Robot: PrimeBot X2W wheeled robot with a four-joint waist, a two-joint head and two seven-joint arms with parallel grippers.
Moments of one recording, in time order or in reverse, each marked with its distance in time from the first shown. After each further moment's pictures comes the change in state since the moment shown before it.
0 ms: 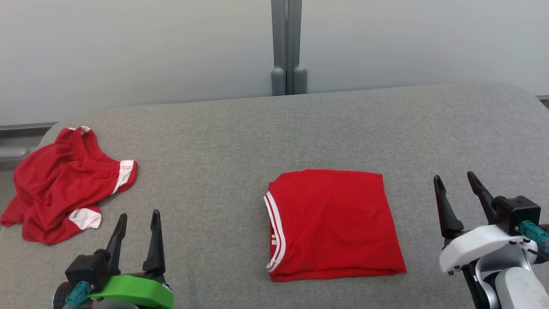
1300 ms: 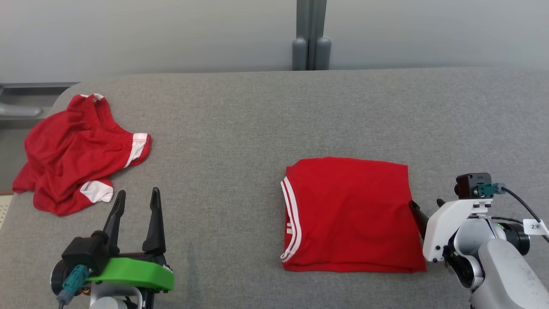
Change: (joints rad) left arm -0.047 -0.002 -0.001 -0.045 0.011 0.000 0.000; right arm -0.202 -0.026 0.093 0.307 0.147 0.000 0.402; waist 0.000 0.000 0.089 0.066
